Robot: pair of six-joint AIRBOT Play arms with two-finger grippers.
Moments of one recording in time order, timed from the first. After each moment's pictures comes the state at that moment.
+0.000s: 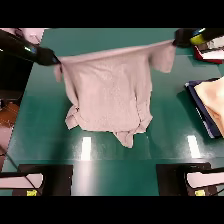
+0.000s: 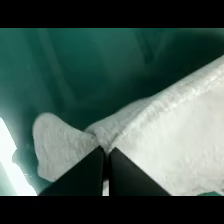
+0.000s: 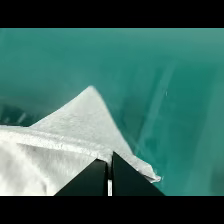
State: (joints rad) left arm 0.00 -1.50 1.76 1.11 -1.39 -1.28; right arm 0.06 -1.59 2.02 -1.37 1.35 1.56
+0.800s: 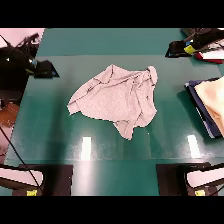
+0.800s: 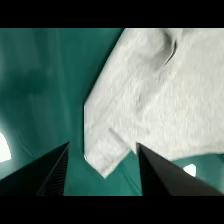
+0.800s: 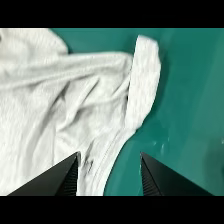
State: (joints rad) left arm 0.15 -1.60 1.67 1.07 -1.47 -1.33; right arm 0.04 -1.63 2.02 -1.34 1.48 1.50
